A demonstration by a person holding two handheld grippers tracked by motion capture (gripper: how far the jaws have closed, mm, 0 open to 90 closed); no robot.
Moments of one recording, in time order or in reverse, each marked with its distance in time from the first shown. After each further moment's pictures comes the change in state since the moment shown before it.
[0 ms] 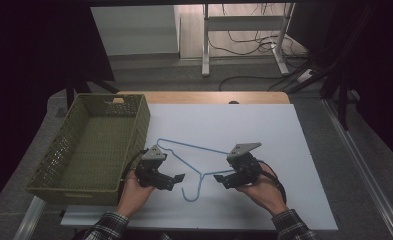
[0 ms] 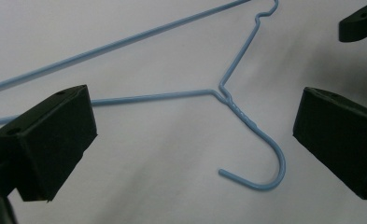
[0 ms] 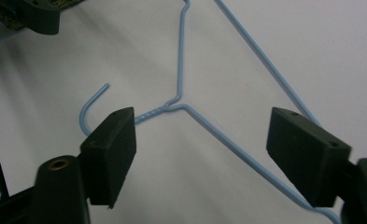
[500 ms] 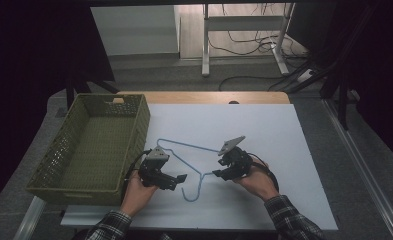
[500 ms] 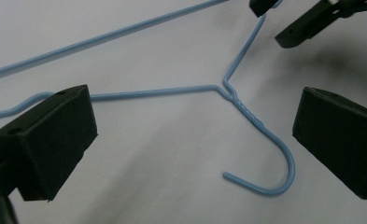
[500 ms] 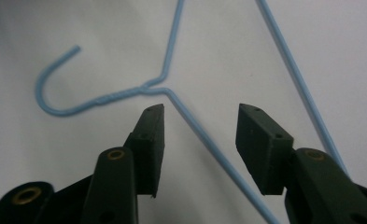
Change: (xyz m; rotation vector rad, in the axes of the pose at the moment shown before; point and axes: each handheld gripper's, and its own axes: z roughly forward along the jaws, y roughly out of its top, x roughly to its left) left arm 0.003 -0.003 0.011 0.027 0.001 0.001; right arm -0.024 0.009 0.041 0.158 0.060 -0.151
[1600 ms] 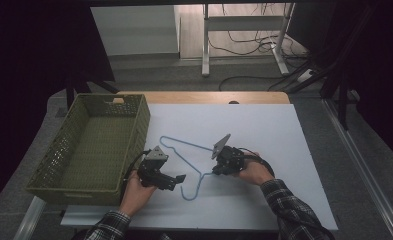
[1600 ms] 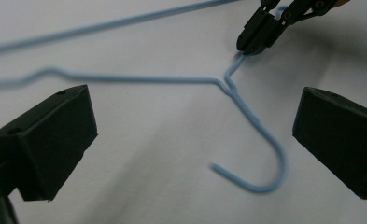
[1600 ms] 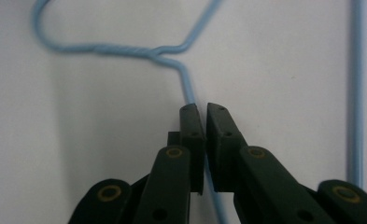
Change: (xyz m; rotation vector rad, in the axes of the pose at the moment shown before) left arm 0.001 -0.001 -0.002 0.005 0.007 0.006; right arm -0.019 0.007 0.032 0.129 0.162 -0.241
